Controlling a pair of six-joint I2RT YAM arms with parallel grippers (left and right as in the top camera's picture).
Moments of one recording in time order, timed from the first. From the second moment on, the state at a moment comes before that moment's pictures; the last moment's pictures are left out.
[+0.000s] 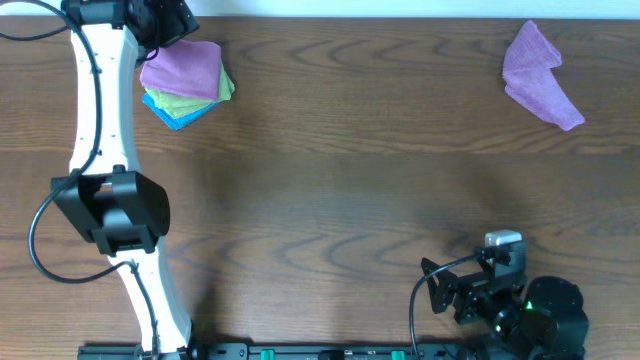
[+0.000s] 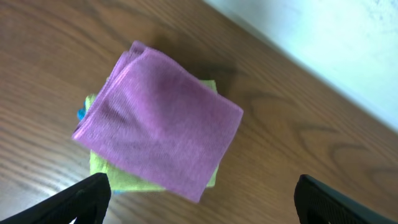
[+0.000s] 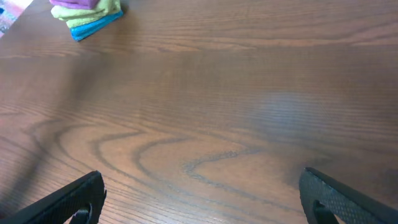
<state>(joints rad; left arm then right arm) 0.09 2.22 2.39 -1.17 0.08 -0.45 0.14 0.22 0.58 -0.97 -0.28 0.20</state>
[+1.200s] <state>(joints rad) 0.08 2.08 2.39 -1.69 -0.05 -0.28 0.14 0.22 0.58 -0.97 -0.28 0.20</state>
